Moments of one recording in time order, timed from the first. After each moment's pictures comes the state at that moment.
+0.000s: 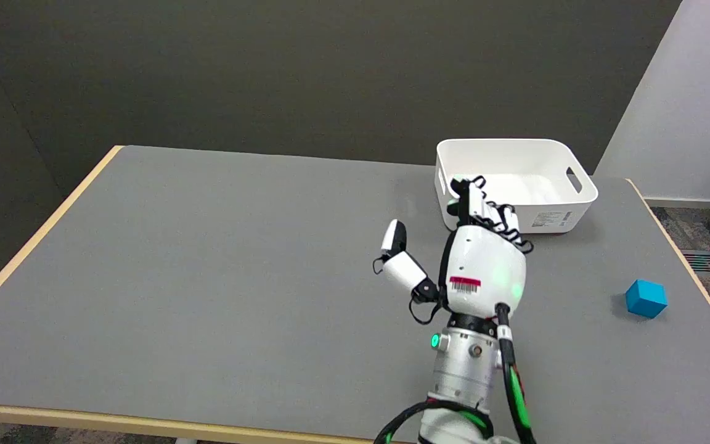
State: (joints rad) arm -0.10 -1.57 0.69 -1.52 -2.08 1.62 -0.85
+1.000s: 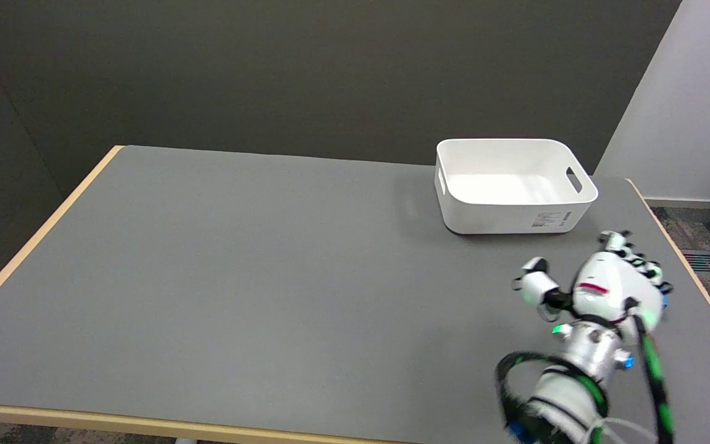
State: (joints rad) arm -0.19 -1.28 0.87 -1.78 -1.59 1.81 -1.14
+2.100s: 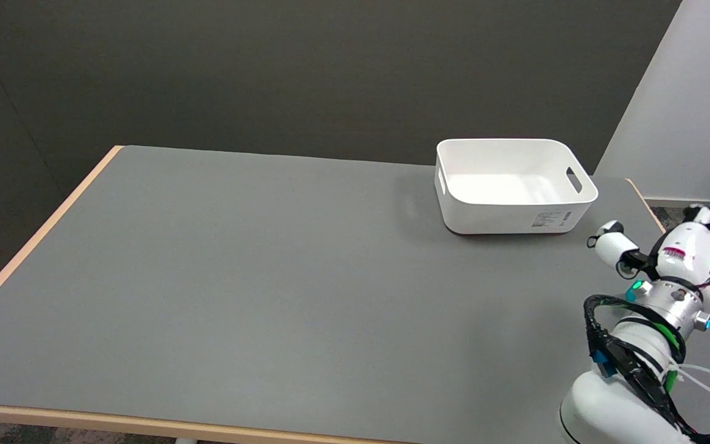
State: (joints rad) arm -0.26 -1.14 1.26 -1.86 -1.39 1.62 -0.99
